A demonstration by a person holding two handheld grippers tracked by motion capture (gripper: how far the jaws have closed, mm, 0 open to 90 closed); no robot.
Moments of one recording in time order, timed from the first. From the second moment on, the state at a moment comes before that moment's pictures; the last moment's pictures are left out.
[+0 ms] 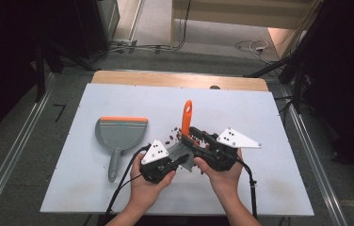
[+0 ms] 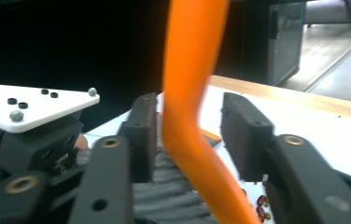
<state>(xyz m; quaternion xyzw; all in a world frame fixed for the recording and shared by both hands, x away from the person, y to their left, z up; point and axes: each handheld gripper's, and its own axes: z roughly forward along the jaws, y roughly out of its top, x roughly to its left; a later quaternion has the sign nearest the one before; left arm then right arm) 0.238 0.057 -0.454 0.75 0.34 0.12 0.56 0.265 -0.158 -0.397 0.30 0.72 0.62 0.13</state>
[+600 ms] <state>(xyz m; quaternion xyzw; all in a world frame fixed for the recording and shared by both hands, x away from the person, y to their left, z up) 0.248 0.089 -0.444 0.78 0.22 0.04 0.58 0.298 -0.194 -0.396 0.18 0.75 0.63 -0.03</state>
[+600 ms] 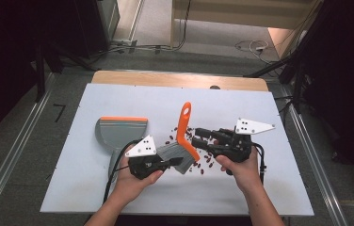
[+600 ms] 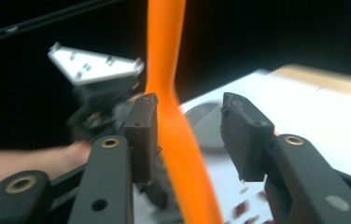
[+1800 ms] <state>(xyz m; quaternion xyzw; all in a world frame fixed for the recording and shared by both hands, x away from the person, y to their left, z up) 0.246 0.088 -0.445 0.78 0.22 0.02 0.58 0.291 -0.180 -0.406 0.15 0.80 0.57 -0.08</state>
